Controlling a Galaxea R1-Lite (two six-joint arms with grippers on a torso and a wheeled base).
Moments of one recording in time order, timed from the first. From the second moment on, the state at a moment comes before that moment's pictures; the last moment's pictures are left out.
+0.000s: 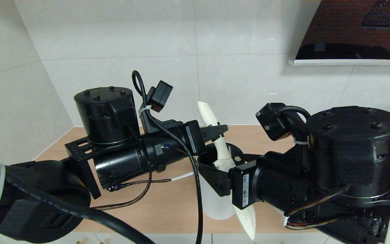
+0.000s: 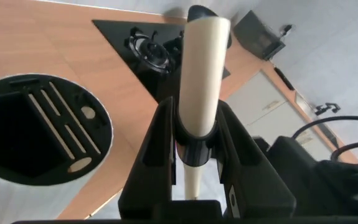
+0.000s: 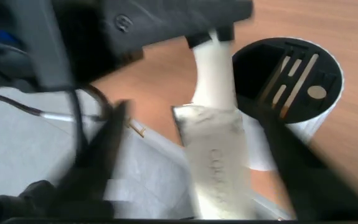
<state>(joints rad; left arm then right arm) -0.68 1.71 -0.86 -0.79 -0.30 -0.64 1.04 1.61 -0.92 -0.41 -0.33 0.36</state>
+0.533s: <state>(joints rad) -0.59 1.60 -0.86 -0.80 -0.29 -0.56 0.96 1.50 -0.92 -0.39 -0.33 0.29</state>
